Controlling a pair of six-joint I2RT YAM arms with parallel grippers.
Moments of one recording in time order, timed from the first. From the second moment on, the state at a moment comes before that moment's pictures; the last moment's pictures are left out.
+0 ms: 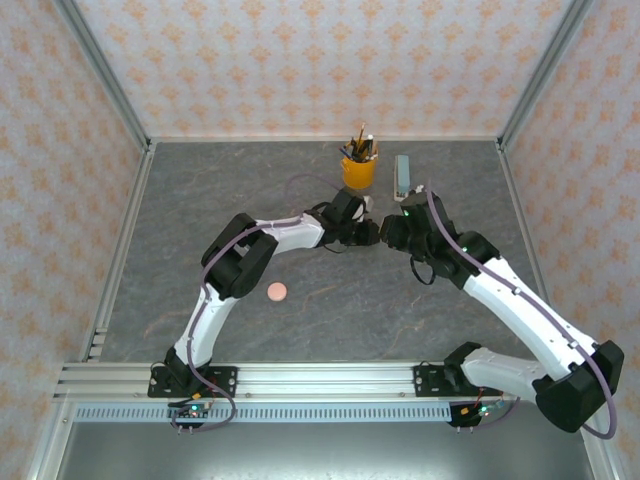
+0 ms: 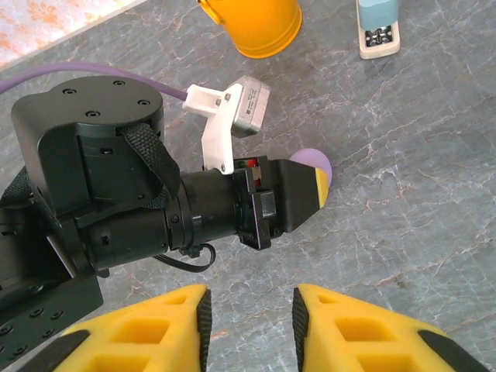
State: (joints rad) left arm -0.68 2.27 1.57 -0.10 0.34 -0.68; right arm 0.59 1.08 1.04 -0.72 0.16 0.73
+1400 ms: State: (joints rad) left arm -0.58 1.23 1.09 -0.41 -0.46 -0.54; right arm 0.64 1.12 1.08 -0.79 0.18 0.74
